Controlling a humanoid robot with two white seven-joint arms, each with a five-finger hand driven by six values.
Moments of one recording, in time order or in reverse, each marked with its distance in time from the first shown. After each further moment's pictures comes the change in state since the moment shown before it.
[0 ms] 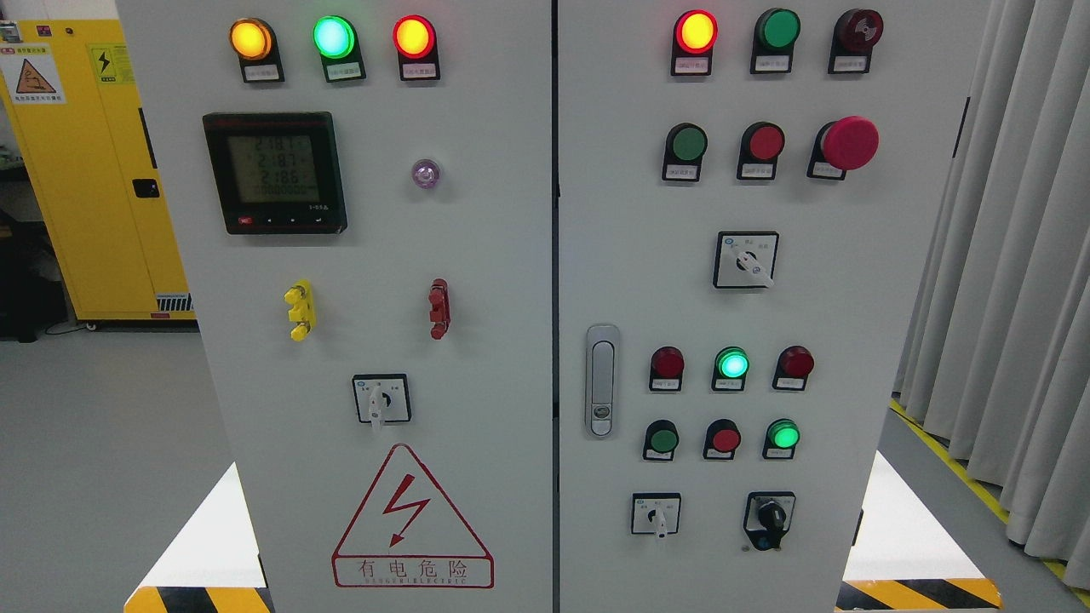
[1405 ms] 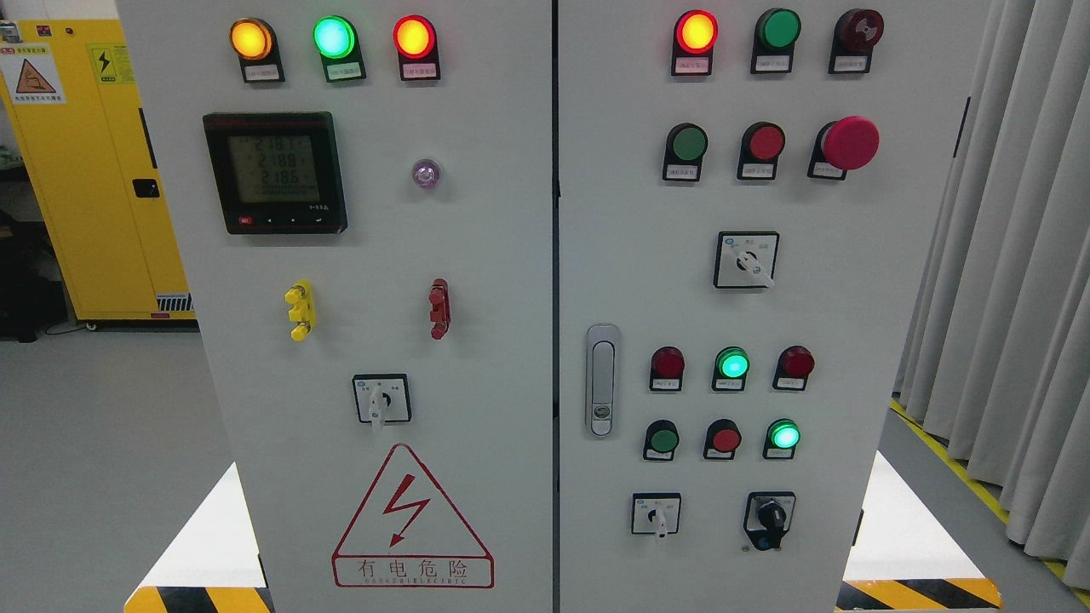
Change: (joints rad) left arm 0.167 0.039 0.095 -0.698 -0.049 0.000 0.235; right arm 0.000 0.000 0.000 0.000 0.000 0.000 0.000
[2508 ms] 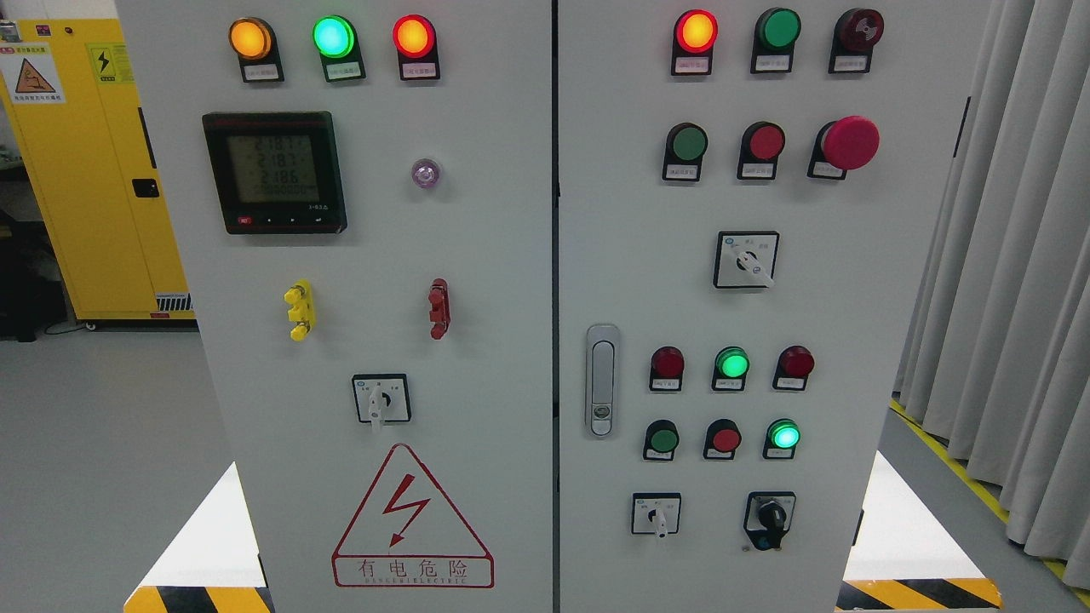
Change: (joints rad) left arm -0.001 0.010 0.036 -0.965 -0.020 0.129 0.066; right arm 0.000 0.000 0.000 0.000 0.000 0.000 0.000
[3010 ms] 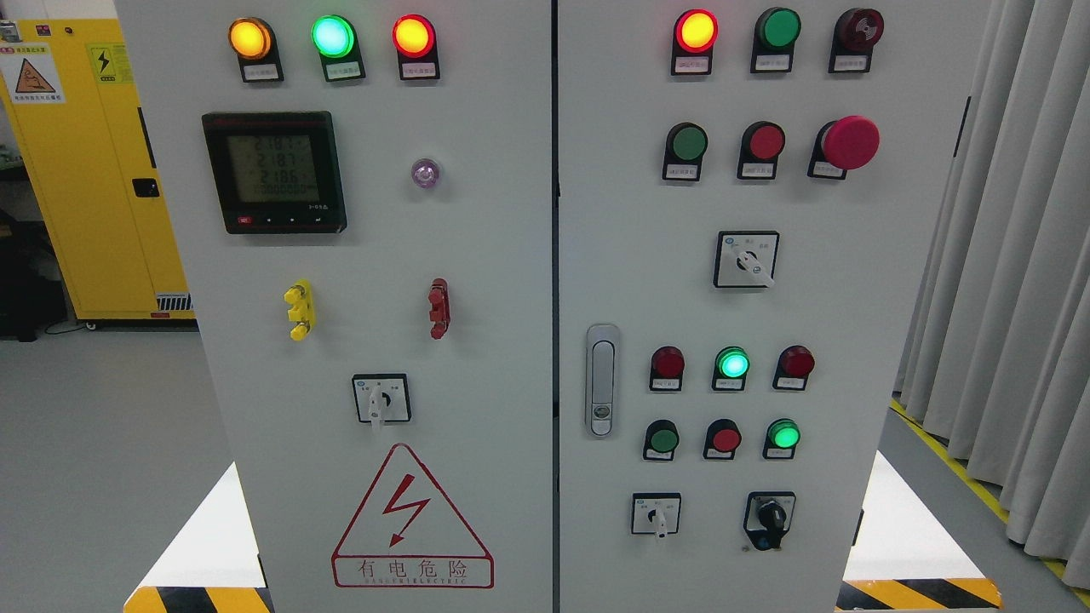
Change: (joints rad) left arm -0.142 -0.029 -0.046 -0.161 -0.072 0.110 0.055; right arm 0.000 0.000 0.000 0.000 0.000 0.000 0.000
